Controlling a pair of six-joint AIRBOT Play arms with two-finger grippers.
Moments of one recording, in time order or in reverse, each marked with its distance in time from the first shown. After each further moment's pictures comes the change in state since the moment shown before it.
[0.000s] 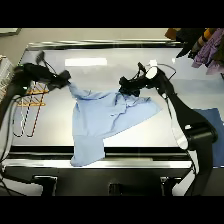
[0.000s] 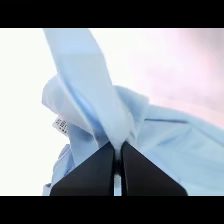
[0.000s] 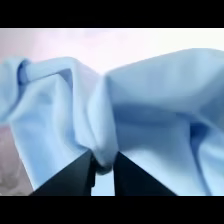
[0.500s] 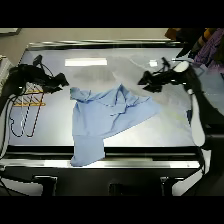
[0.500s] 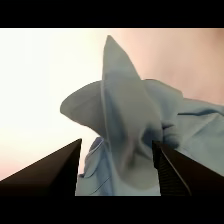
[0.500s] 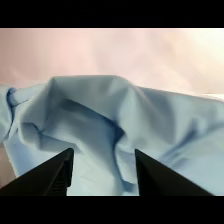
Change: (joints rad) left arm 0.086 0.021 0.003 -0.022 0.093 0.094; right arm -0.287 0.068 0.003 0.018 0.180 -0.183
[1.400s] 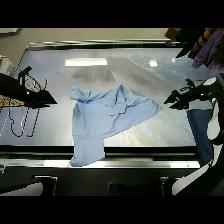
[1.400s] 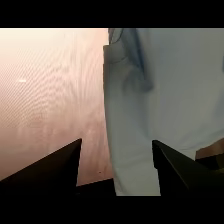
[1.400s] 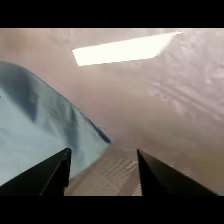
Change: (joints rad) left arm 0.164 0.277 -0.271 -0.150 0.345 0.380; right arm -0.306 -0.115 -0.081 -0.127 0.226 -0.203
